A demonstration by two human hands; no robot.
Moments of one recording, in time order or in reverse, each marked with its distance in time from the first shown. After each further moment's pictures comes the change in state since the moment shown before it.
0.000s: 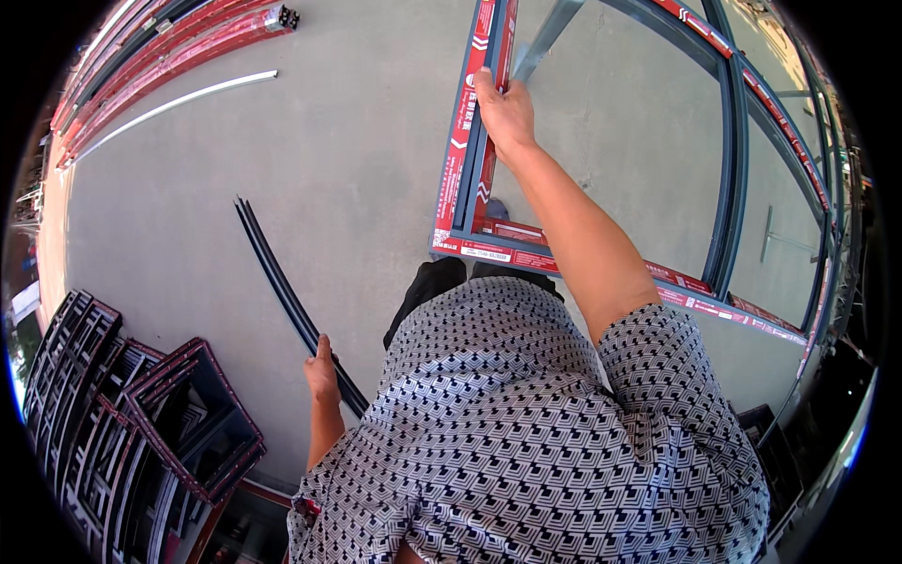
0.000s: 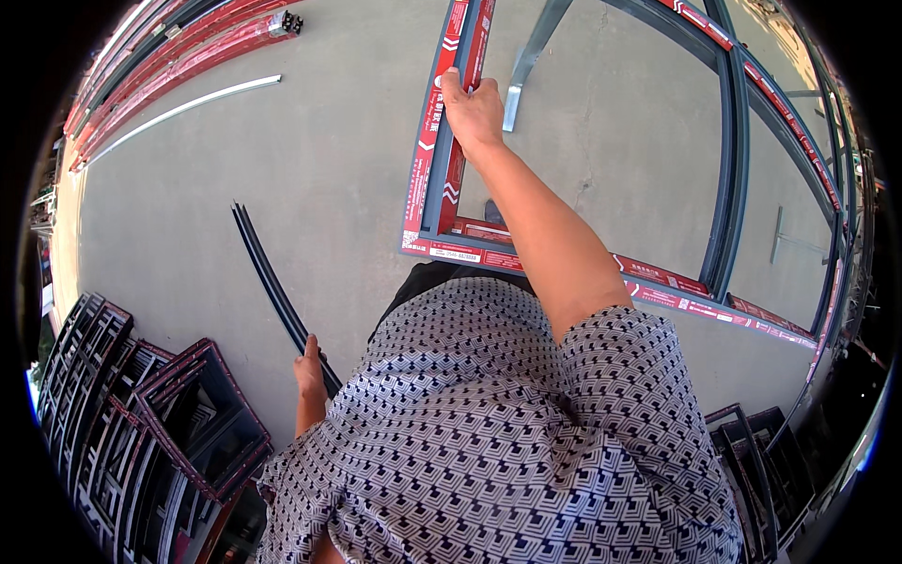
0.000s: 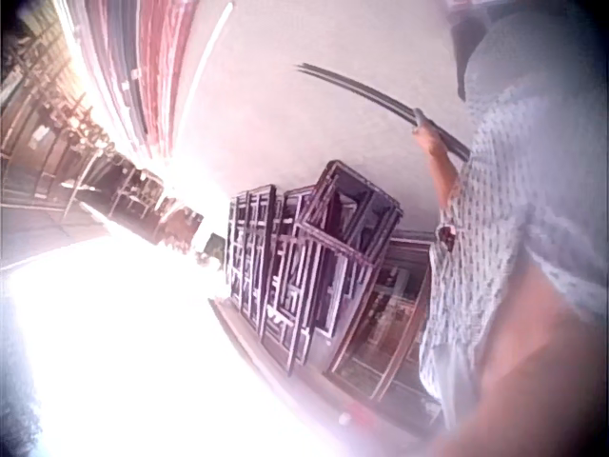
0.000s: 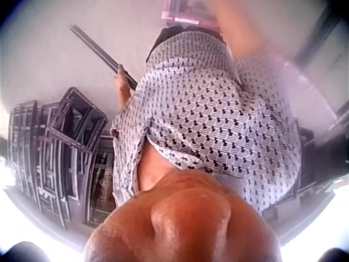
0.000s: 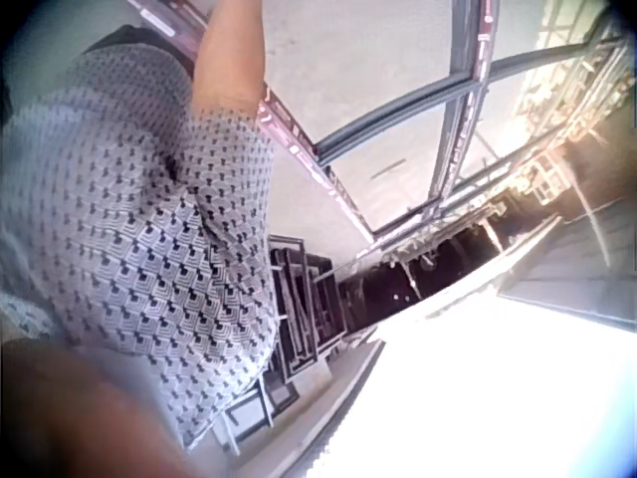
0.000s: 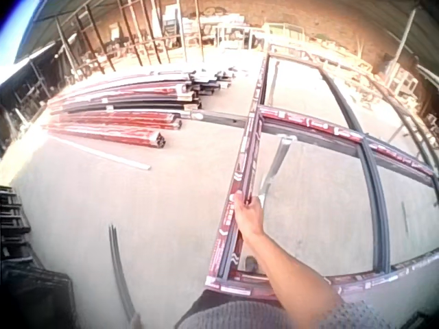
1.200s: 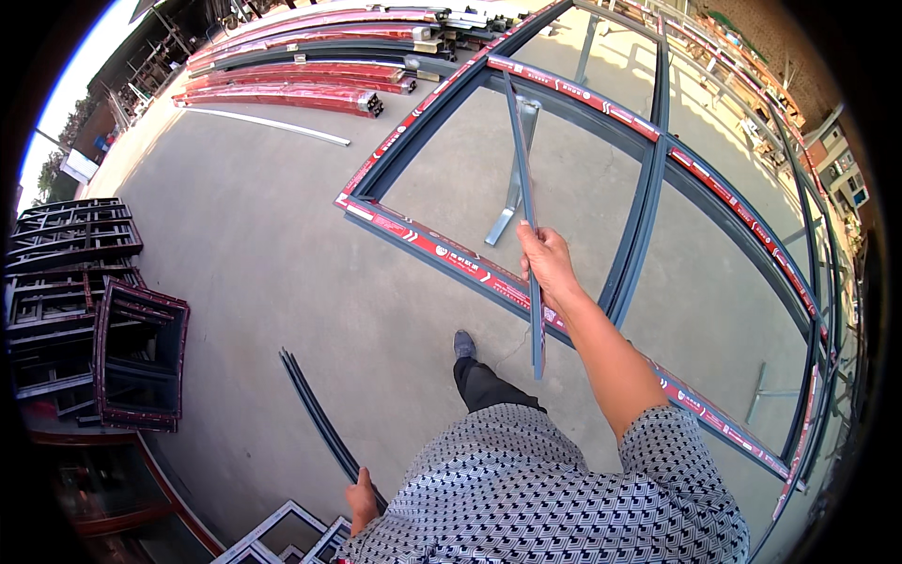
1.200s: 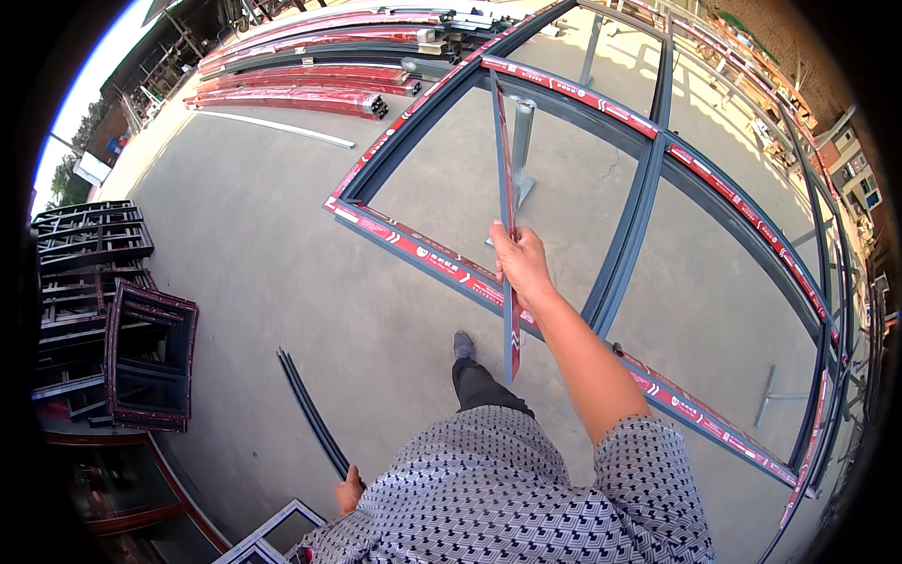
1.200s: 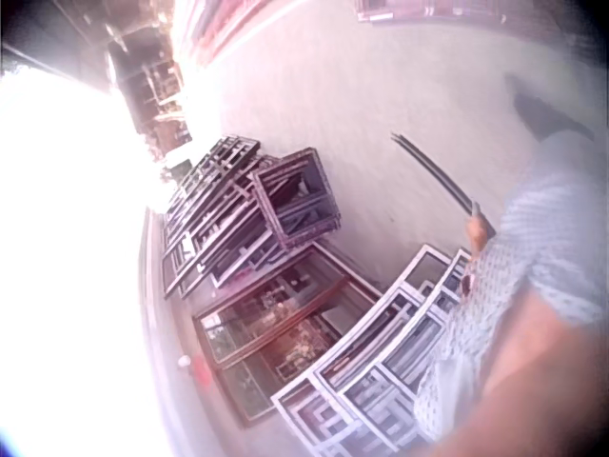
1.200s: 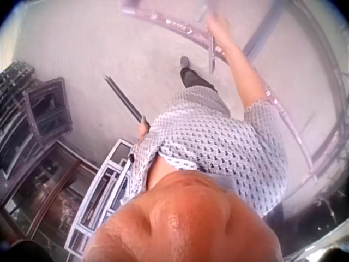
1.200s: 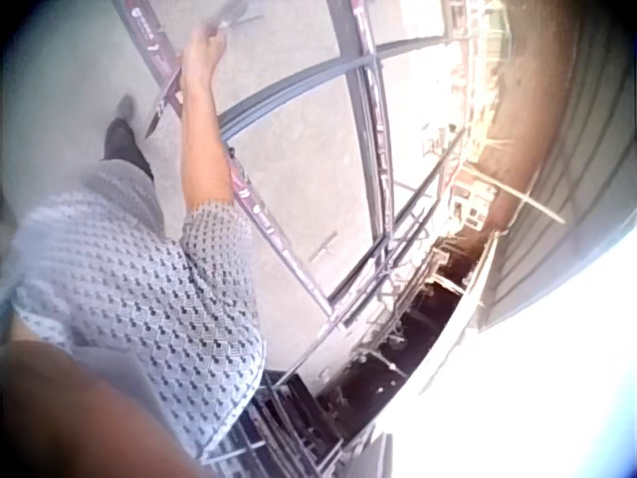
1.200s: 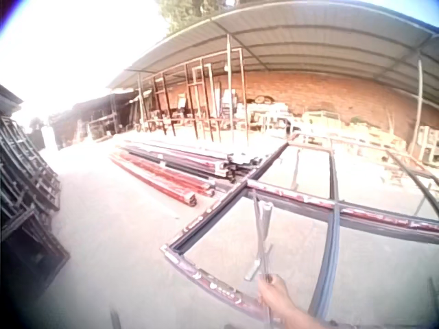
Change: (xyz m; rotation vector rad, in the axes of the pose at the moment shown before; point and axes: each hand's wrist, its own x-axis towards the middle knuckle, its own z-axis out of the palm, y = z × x) left_hand -0.386 -0.377 0.250 -0.285 0.188 -0.130; right_hand -0.121 -0.004 -0.400 0.049 -0.511 -0.066
